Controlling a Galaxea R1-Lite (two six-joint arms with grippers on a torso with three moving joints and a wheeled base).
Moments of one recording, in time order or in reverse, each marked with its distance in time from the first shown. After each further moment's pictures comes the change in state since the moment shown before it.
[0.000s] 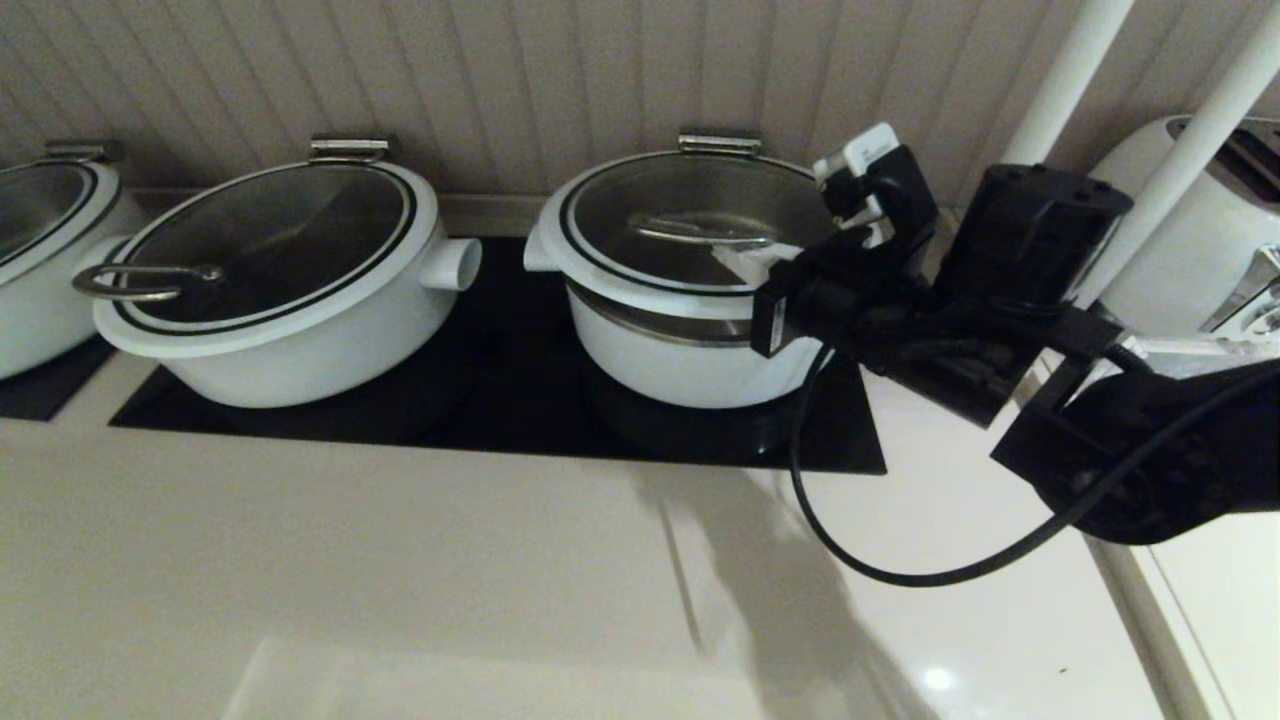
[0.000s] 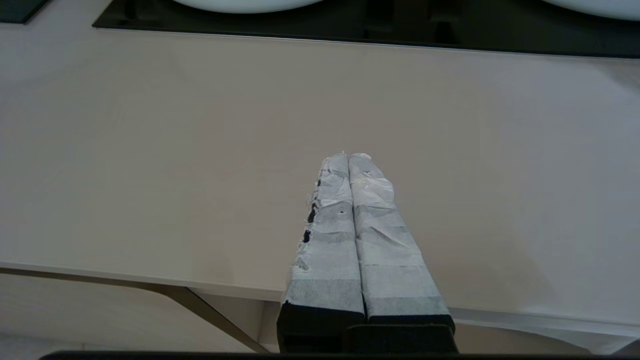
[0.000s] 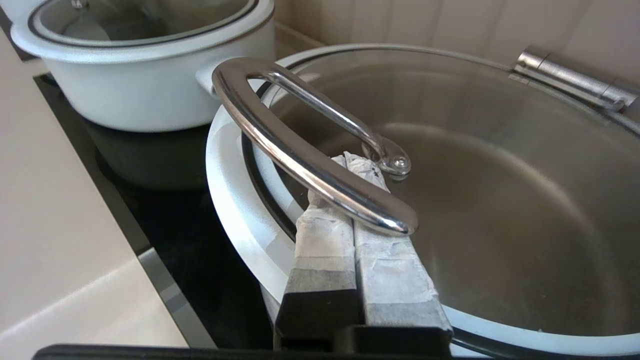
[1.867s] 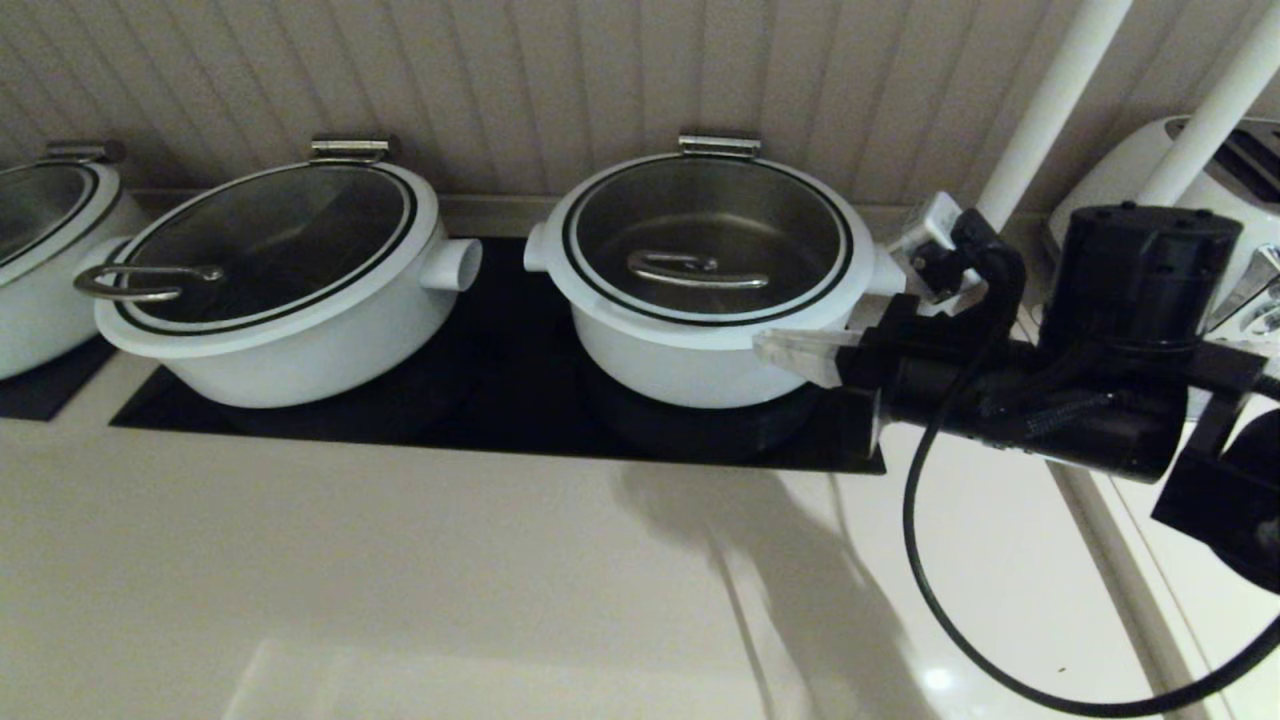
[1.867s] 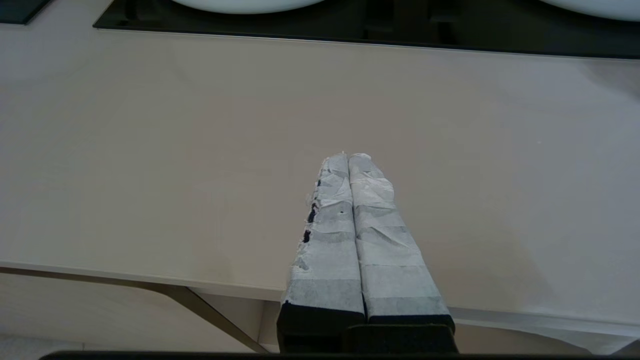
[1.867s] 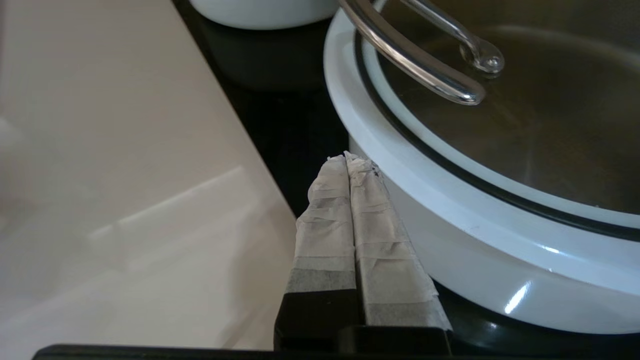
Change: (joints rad) left arm 0.001 0.000 0.000 0.000 0.000 -0.003; right arm -0.067 -0.175 0.194 0.240 0.271 0.005
